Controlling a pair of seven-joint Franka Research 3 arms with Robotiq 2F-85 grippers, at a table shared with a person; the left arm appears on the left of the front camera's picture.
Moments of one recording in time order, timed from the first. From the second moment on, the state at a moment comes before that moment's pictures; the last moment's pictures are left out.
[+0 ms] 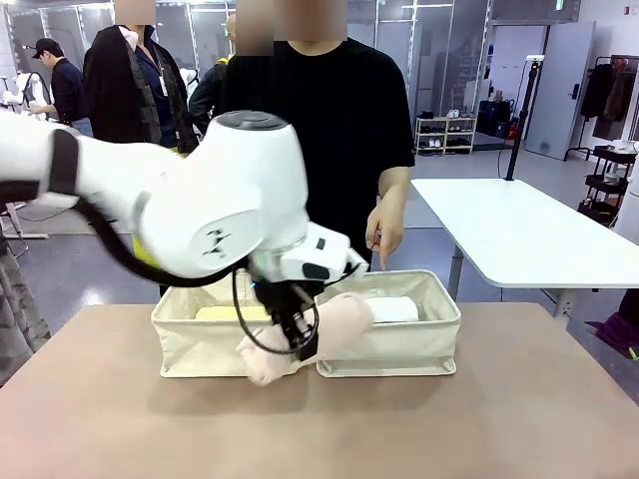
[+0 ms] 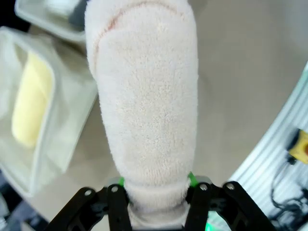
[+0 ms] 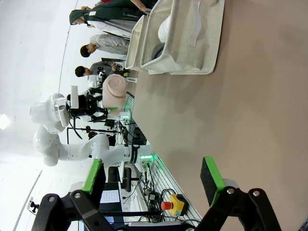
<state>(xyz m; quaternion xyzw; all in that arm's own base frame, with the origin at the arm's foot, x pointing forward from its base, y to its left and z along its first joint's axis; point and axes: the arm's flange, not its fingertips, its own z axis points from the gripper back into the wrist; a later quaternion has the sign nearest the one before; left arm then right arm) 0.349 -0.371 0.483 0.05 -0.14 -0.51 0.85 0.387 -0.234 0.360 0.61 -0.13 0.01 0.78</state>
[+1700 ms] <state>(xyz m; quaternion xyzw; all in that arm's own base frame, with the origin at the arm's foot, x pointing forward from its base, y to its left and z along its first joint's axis) 0.513 -0.500 0.444 0.17 -0.18 -0.68 0.69 0.387 -0.234 0.360 0.61 -0.13 0.01 0.78</state>
